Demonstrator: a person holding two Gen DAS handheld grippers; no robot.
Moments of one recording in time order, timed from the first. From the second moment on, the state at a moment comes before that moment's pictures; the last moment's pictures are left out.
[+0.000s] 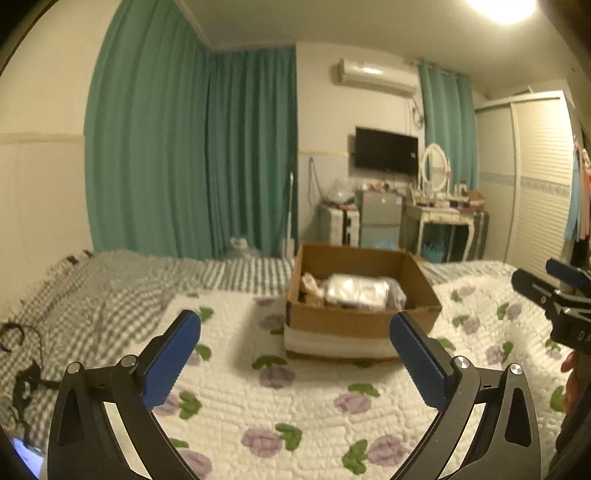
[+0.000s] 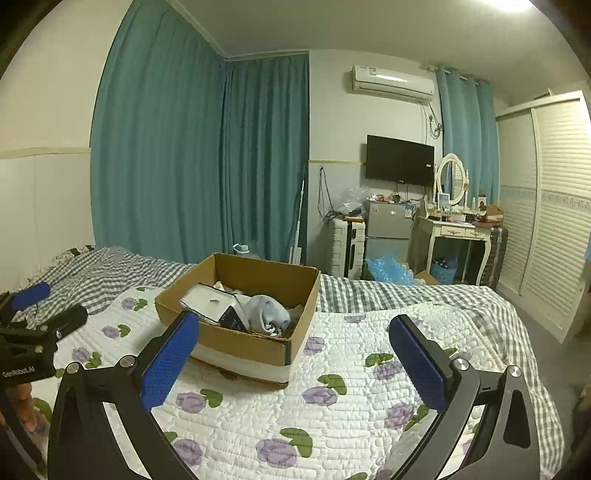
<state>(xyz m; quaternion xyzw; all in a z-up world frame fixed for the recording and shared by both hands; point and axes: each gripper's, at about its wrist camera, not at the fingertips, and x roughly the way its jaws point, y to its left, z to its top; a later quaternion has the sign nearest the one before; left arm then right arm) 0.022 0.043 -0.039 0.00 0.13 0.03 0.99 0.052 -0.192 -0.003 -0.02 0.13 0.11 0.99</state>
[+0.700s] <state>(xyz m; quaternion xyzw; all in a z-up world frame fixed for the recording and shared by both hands) 0.016 0.045 -0.042 -0.02 0.13 0.03 0.99 0.032 -0.181 -0.001 -0.03 0.09 0.13 0.99</state>
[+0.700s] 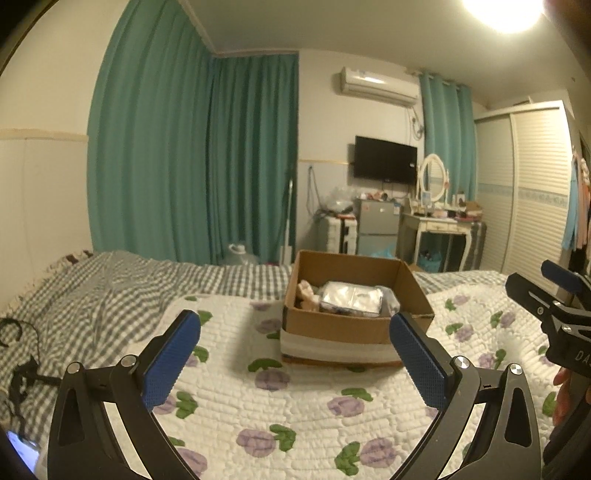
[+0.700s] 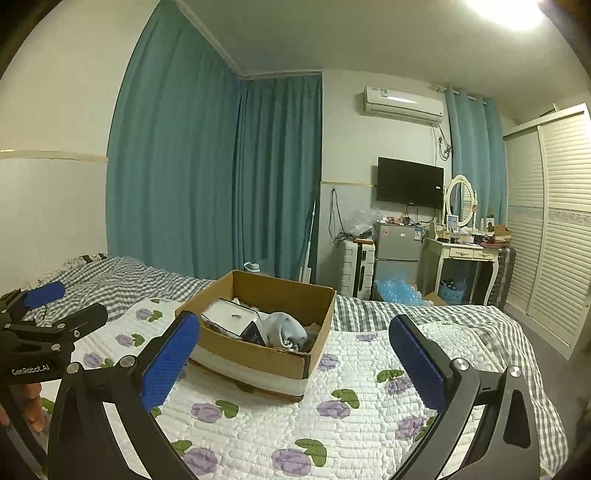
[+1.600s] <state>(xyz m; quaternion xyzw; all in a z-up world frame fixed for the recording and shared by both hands) 0.016 0.046 -0.041 -0.02 0.13 0.02 0.99 0.037 -0.179 -0.009 -0.03 0.10 0.12 0.99</state>
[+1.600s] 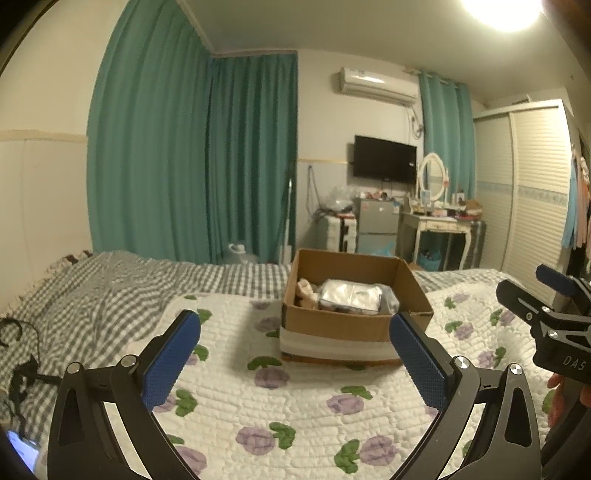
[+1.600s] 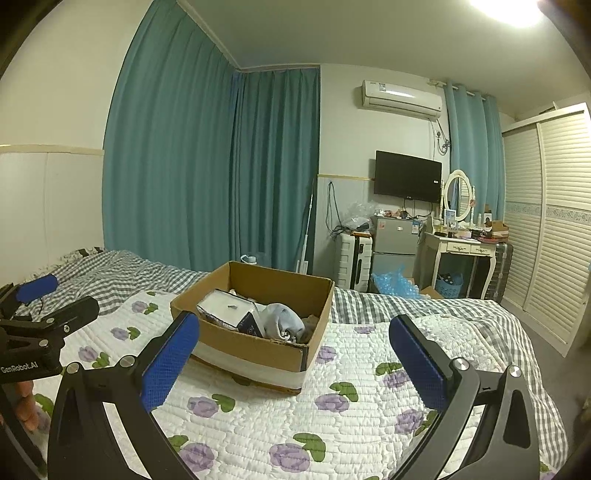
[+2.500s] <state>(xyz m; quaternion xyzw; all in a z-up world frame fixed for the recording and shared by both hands) 0.015 0.044 -0.043 -0.01 0.13 0.02 0.99 0.040 -0.180 -0.015 -0.03 0.11 0.12 0.99</state>
